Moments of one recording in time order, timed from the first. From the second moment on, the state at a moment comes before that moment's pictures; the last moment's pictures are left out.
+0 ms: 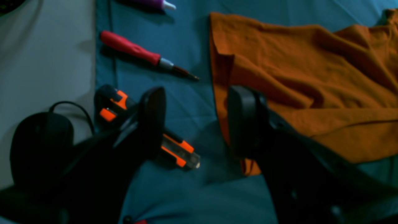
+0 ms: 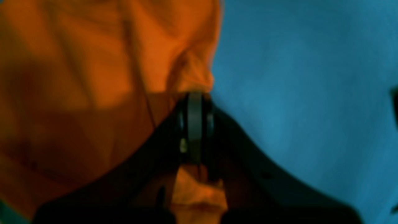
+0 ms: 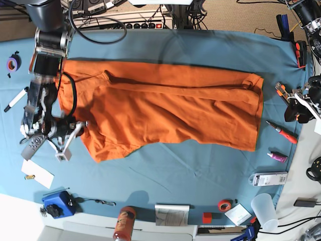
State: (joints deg) left arm 5.7 -24.3 -35.8 103.0 -48.3 -28.9 67.5; right arm 18.5 21.9 11.2 78.9 26.6 29.6 -74.8
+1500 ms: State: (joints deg) left arm 5.7 -24.1 -35.8 103.0 -48.3 -28.9 65.9; right arm 27.1 19.1 18.7 50.9 29.7 35.0 -57.2
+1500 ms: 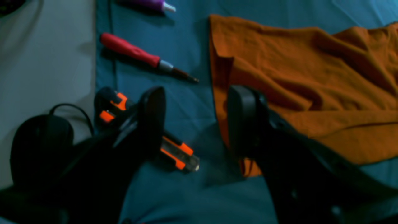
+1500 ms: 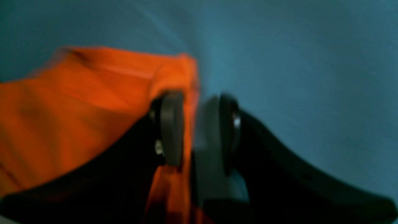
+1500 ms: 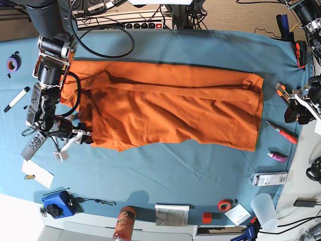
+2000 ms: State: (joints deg) left arm -5.0 -18.7 -13.9 99.1 -26.0 -22.6 53.5; right arm 26.9 17.9 18.8 51.1 31.0 36.0 -60.1
